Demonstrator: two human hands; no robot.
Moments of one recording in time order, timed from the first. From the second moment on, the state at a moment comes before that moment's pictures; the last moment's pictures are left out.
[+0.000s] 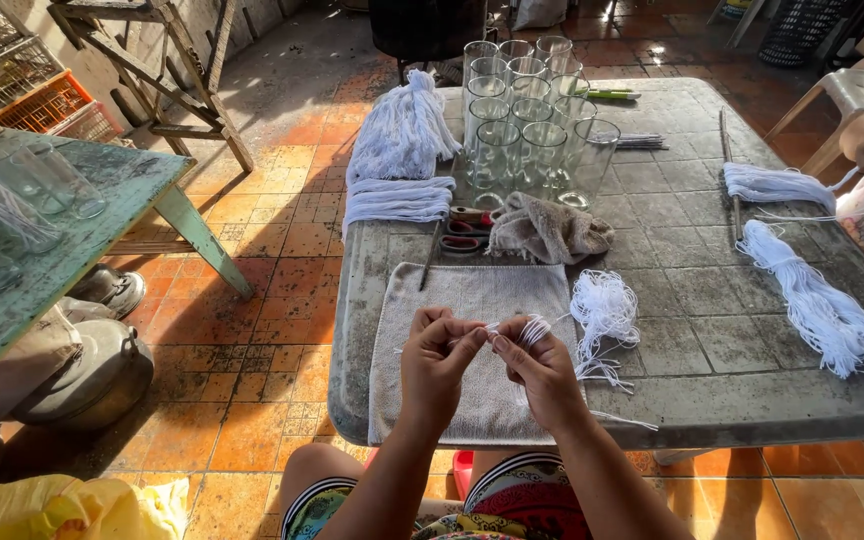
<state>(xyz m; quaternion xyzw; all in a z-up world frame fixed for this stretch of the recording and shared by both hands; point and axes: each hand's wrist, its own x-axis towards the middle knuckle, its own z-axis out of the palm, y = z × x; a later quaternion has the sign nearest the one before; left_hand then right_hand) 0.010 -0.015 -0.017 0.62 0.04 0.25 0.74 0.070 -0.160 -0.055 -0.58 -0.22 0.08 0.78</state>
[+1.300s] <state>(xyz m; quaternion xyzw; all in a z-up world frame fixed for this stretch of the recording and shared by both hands) 0.005 -0.020 -0.013 0.57 -0.01 0.16 0.81 0.055 -0.162 -0.020 -0.39 -0.17 0.16 0.89</state>
